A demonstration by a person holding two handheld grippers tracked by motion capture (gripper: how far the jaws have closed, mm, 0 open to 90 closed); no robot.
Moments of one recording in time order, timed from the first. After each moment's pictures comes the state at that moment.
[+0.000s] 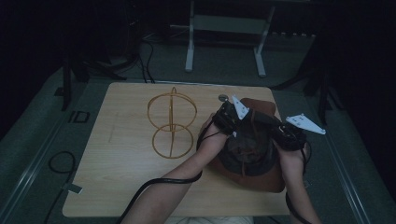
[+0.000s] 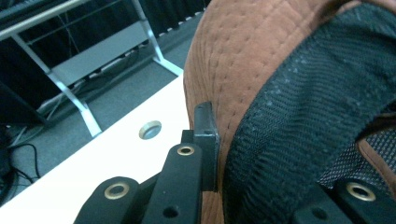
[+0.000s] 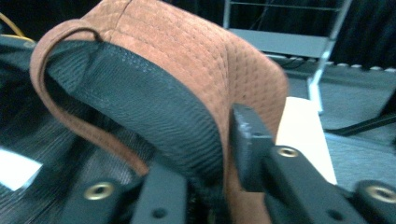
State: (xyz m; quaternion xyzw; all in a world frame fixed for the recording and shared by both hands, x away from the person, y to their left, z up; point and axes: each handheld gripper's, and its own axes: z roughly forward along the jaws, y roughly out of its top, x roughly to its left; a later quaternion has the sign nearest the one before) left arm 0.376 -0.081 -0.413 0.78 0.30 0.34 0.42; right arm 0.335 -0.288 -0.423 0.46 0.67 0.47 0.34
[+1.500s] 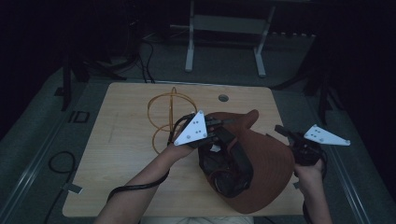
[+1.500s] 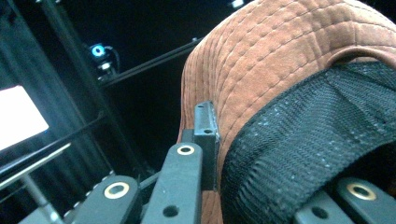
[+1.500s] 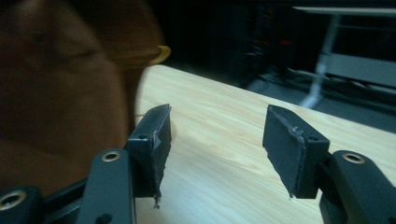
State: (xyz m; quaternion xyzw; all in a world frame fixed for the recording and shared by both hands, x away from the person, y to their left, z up) left arm 0.320 0.018 -0.402 0.69 -0.04 0.27 0.68; right arm 0.299 -0.321 -0.418 0.31 0.72 0.57 0.23
